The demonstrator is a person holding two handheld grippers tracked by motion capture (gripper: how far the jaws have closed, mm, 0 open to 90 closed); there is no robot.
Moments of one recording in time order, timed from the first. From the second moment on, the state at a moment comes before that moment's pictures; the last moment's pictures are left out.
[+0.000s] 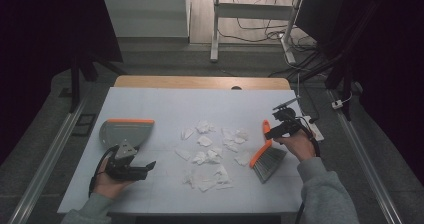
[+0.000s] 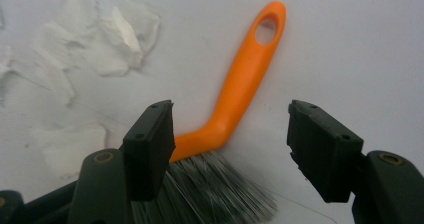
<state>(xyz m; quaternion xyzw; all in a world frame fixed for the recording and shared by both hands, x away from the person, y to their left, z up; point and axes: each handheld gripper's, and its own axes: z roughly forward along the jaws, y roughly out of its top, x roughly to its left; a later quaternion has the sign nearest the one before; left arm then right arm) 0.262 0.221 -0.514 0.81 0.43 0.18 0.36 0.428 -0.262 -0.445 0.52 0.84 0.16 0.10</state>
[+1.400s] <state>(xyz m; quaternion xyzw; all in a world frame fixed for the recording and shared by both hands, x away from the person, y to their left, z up) 0.261 0.221 -0.514 0.81 0.42 0.18 0.36 0.447 -0.245 -0.488 0.64 0.76 0.07 0.08</state>
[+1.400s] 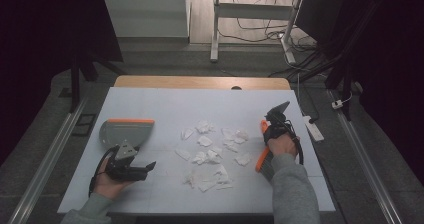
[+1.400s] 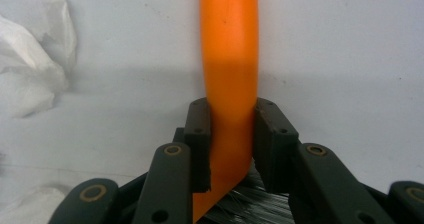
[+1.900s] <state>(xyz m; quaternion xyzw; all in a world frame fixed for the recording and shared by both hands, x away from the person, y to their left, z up) 0.264 0.221 -0.515 0.81 0.43 0.19 0.36 0.430 -0.280 -0.458 0.59 0.78 0.20 0.04</state>
